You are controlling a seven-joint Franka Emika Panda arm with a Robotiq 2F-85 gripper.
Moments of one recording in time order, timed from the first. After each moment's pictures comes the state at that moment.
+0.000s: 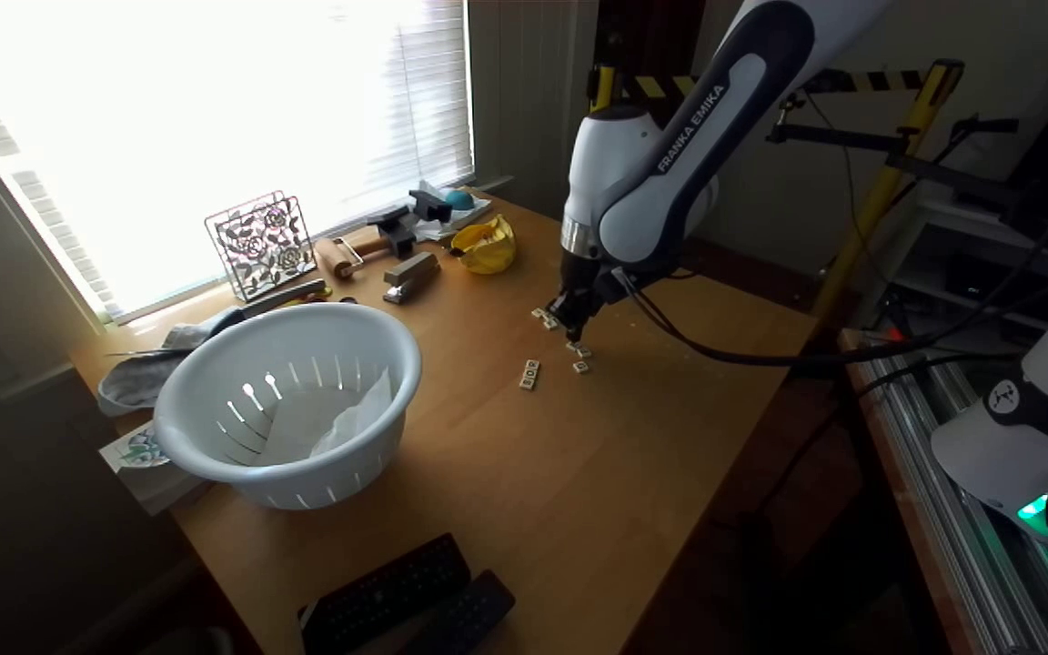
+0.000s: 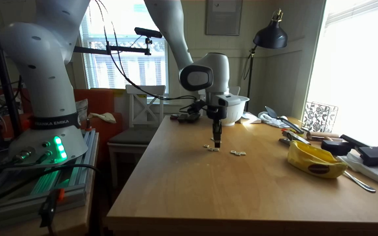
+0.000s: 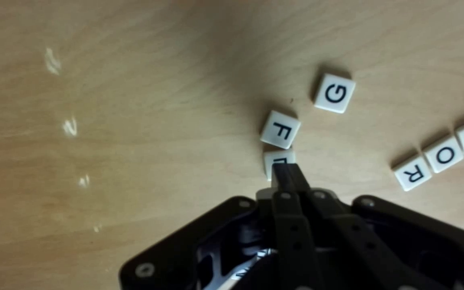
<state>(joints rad) -0.06 0.49 -0.16 -2.24 0.16 2.80 0.28</state>
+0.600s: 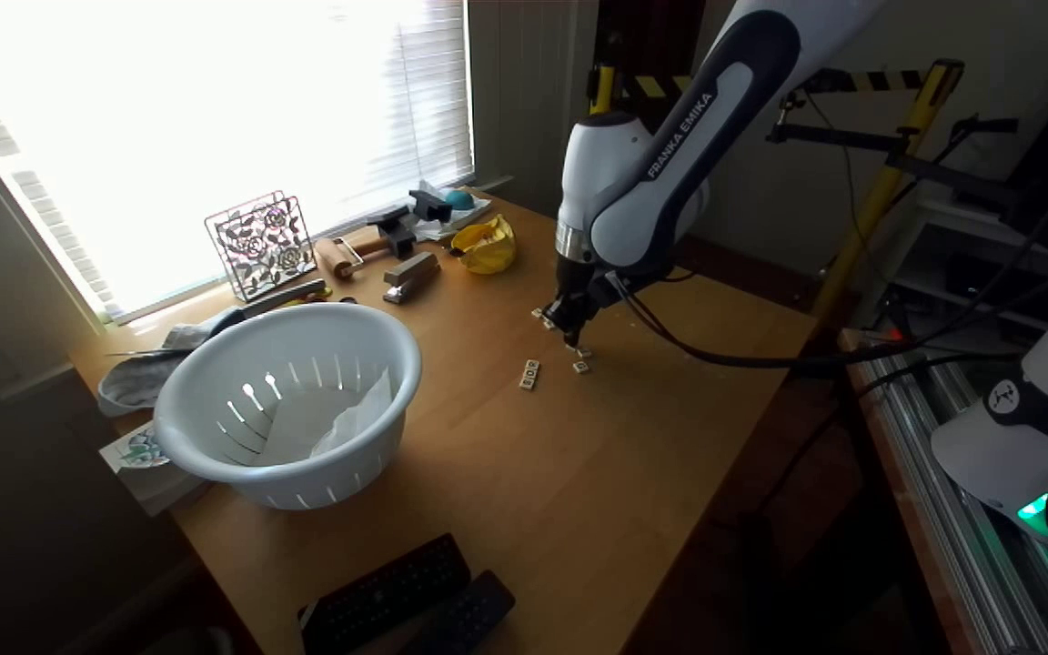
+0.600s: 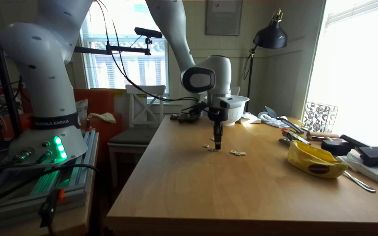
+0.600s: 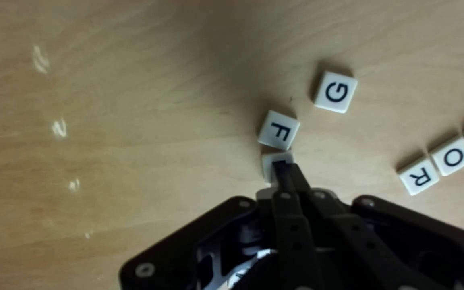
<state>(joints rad) -0.06 0.52 -0.16 -2.20 0.16 2.78 0.28</state>
